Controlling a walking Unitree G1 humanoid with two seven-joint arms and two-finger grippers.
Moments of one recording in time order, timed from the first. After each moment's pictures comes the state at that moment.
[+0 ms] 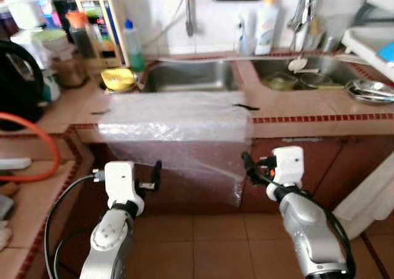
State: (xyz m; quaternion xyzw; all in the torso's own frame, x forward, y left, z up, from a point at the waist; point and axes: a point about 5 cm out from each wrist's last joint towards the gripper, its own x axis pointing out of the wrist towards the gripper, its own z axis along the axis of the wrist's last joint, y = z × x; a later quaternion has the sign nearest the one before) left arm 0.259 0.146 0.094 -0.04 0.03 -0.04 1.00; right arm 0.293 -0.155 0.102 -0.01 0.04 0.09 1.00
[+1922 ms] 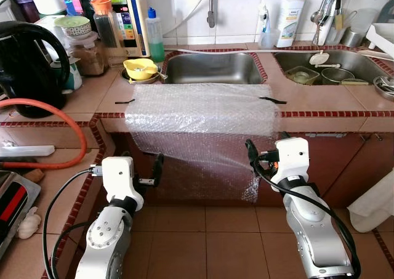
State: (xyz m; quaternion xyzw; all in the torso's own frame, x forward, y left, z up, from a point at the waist) left arm 0.257 0.146 0.104 -0.05 0.01 -0.07 1.00; right arm 0.289 -0.153 0.130 -0.08 -0.03 0.07 0.99
